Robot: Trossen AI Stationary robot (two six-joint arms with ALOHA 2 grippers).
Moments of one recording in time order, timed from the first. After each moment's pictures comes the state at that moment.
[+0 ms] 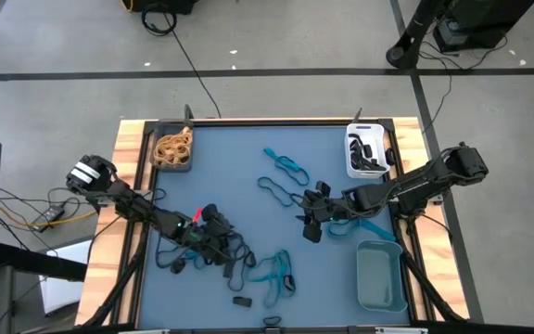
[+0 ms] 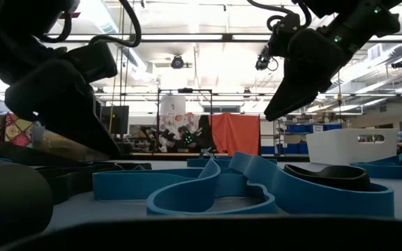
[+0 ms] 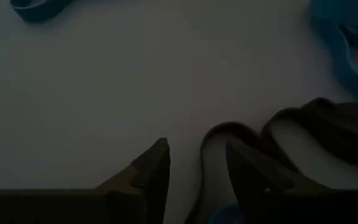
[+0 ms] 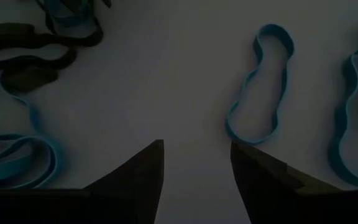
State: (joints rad) left arm -0.47 1.54 0.58 0.06 -0.55 -0.62; right arm 0.21 1.44 0.73 -0.14 0.32 0.42
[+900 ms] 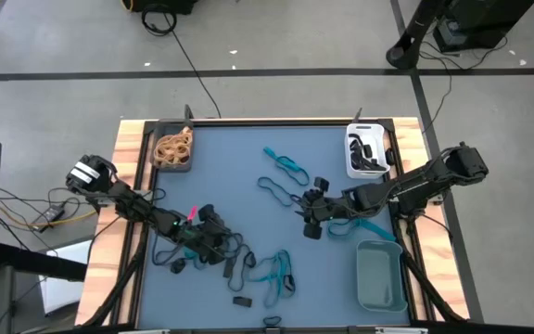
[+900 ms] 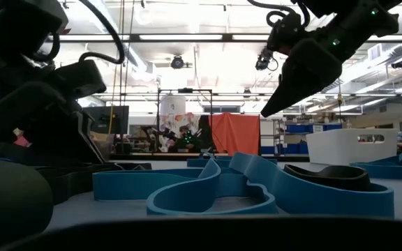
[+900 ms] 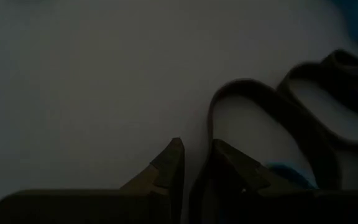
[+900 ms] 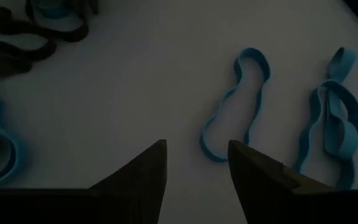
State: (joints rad) left arm -0.47 1.54 0.46 0.20 -0.50 -0.59; right arm 0.20 1.44 0.73 -0.12 0.39 0.25
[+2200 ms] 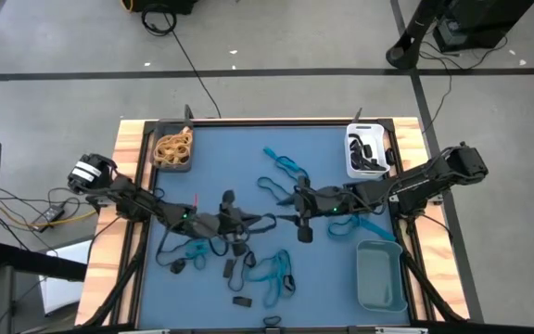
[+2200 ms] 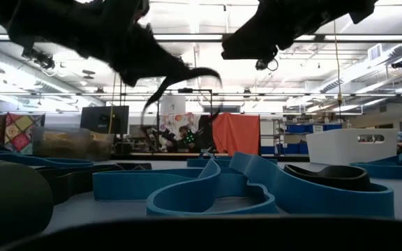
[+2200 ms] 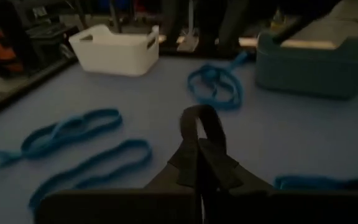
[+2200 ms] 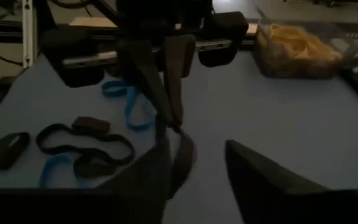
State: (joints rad) left arm -0.36 1.55 0.62 0.64 -0.59 -0.16; right arm 0.19 1.44 0.82 0.18 0.22 0.06
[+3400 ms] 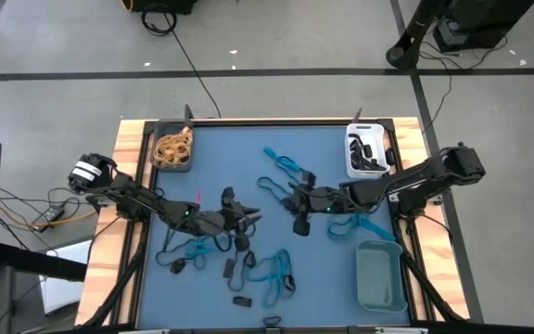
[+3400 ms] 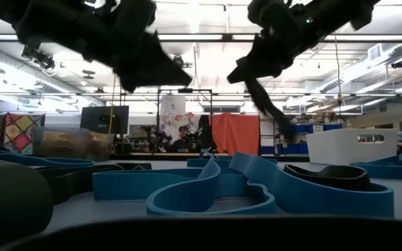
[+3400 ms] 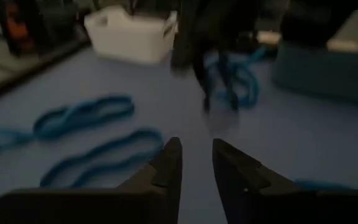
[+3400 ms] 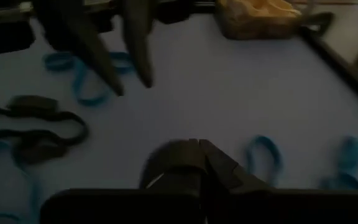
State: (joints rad) left arm -0.32 1.54 0.64 0.54 -0.60 -0.26; right arm 0.16 1.46 0.82 0.08 0.35 0.14
